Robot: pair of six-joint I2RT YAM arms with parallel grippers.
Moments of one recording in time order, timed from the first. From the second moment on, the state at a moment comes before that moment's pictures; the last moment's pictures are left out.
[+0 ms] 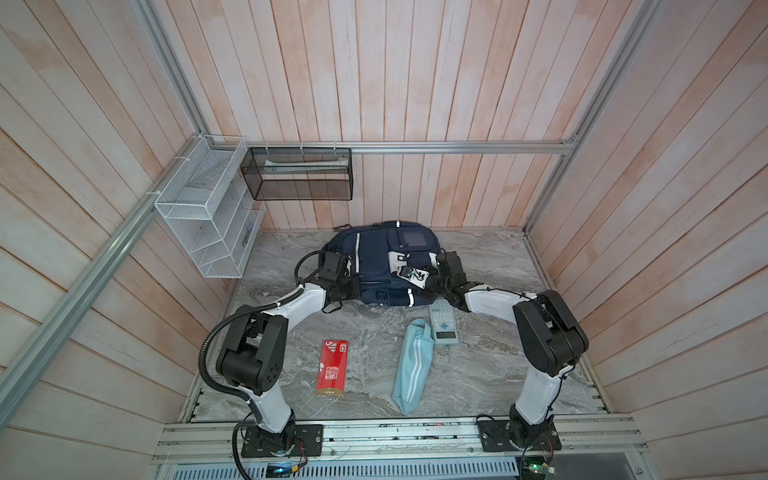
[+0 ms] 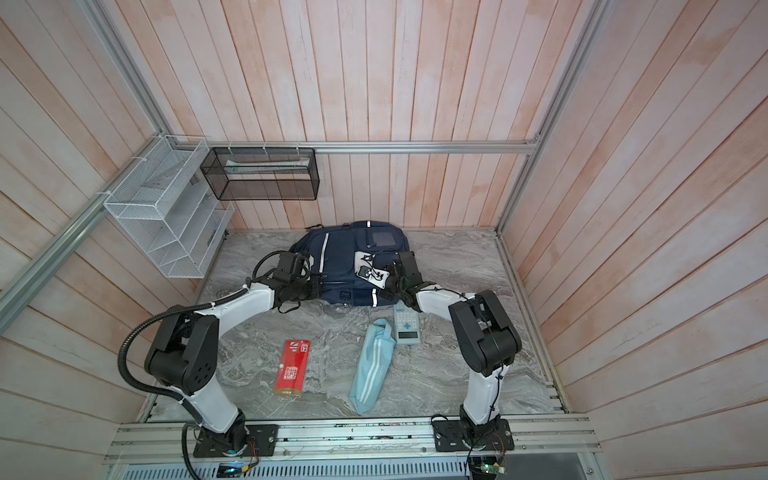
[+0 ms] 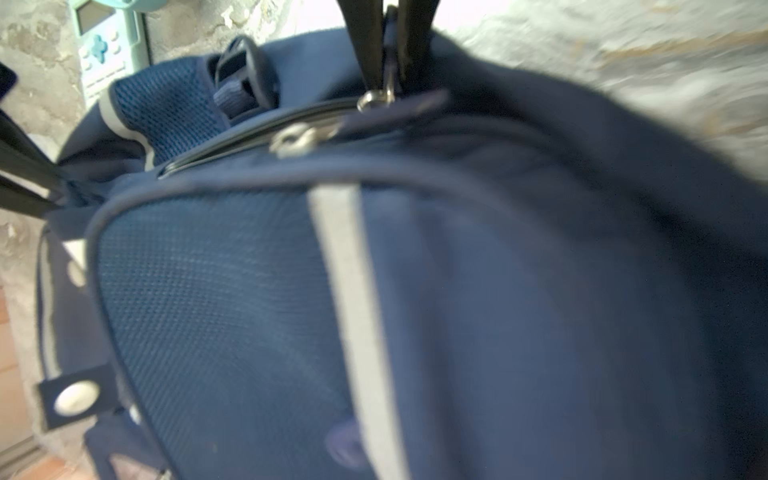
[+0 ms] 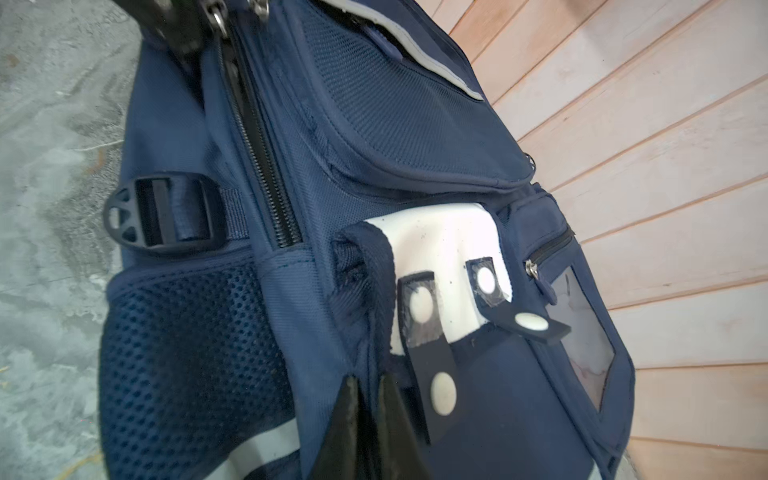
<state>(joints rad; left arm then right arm) -0.33 1.70 1.11 -0.27 0.15 -0.39 0.45 1.85 1.08 0.19 -0.33 -0.80</state>
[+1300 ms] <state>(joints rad) -0.18 1.45 0.96 -0.31 0.38 -0.49 0.67 1.71 0.84 0.52 -0.32 -0.76</state>
